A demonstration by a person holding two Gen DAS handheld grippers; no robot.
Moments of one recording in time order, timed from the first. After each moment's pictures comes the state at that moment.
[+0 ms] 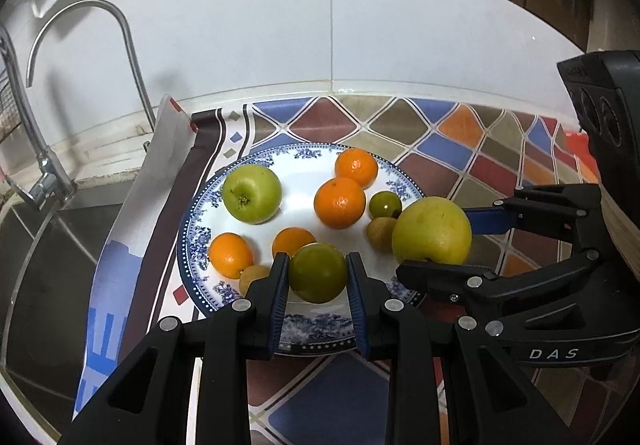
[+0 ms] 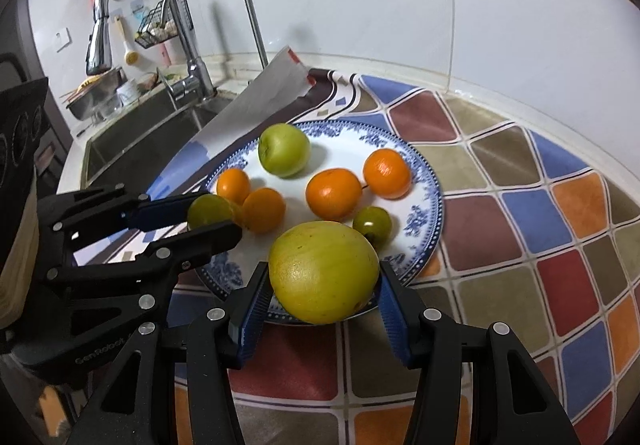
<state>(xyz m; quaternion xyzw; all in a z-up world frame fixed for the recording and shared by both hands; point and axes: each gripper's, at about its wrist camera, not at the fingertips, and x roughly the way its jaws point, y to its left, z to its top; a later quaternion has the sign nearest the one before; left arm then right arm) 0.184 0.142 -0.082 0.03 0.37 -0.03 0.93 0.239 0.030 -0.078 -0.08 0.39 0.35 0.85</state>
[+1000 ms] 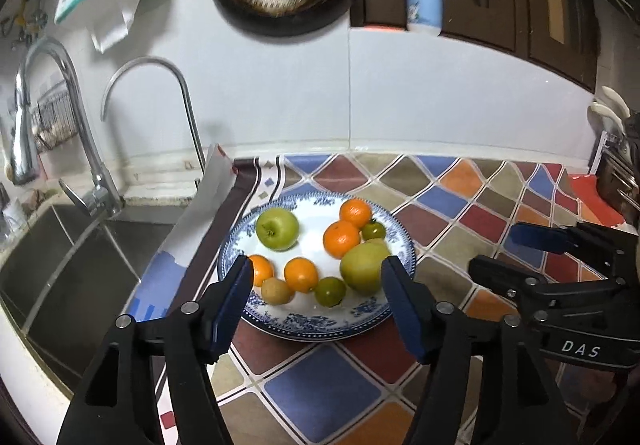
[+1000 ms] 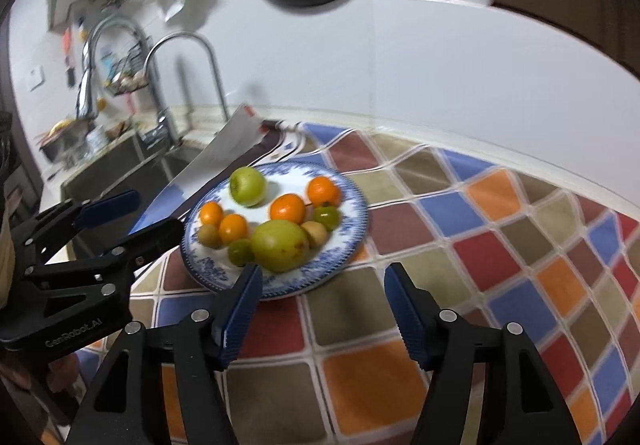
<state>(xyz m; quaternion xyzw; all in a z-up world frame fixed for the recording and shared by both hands) 0.123 0.117 -0.031 0.02 0.28 0.04 0.96 0.182 -0.032 -0.035 -0.04 0.33 0.25 0.91</state>
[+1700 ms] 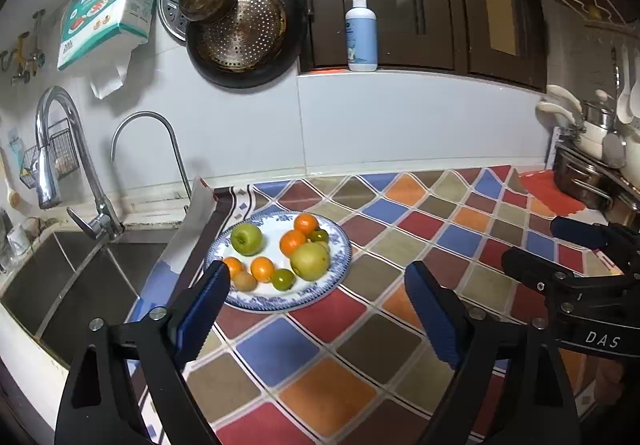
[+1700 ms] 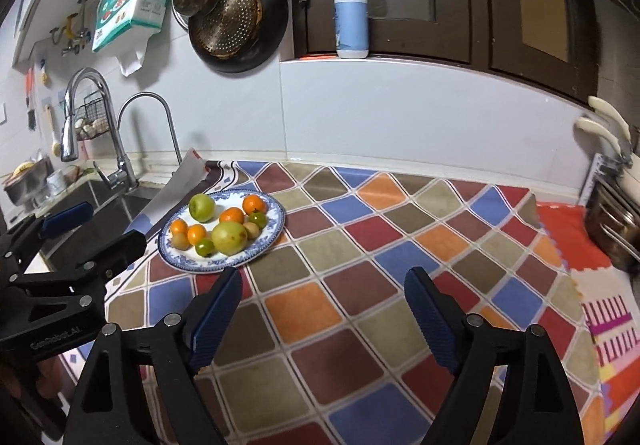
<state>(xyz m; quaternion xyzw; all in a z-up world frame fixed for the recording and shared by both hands) 0.039 0.065 0.003 0.04 0.24 0.00 0.97 0.071 -0.107 0.007 -0.01 0.27 0.12 0.95</state>
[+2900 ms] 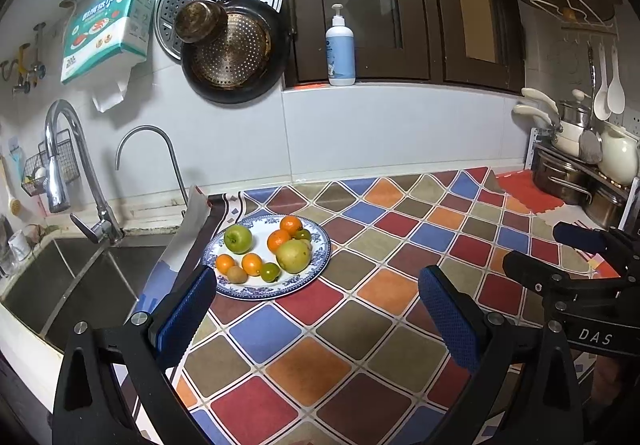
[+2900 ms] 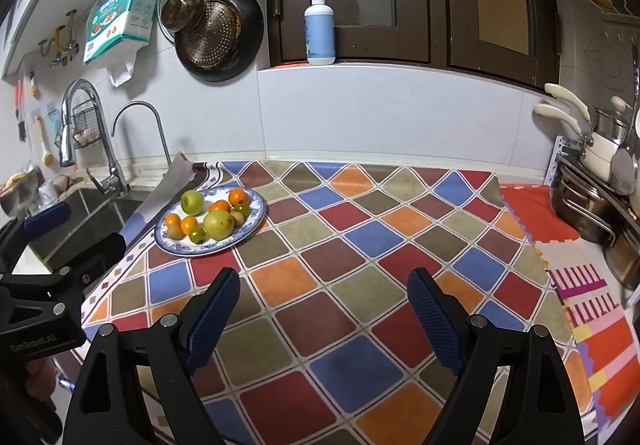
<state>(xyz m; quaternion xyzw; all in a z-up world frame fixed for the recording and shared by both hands) -0.004 0.047 0.016 0.05 0.22 -0.01 0.97 0.020 -0.137 0.013 0.01 0.27 0.08 0.96</state>
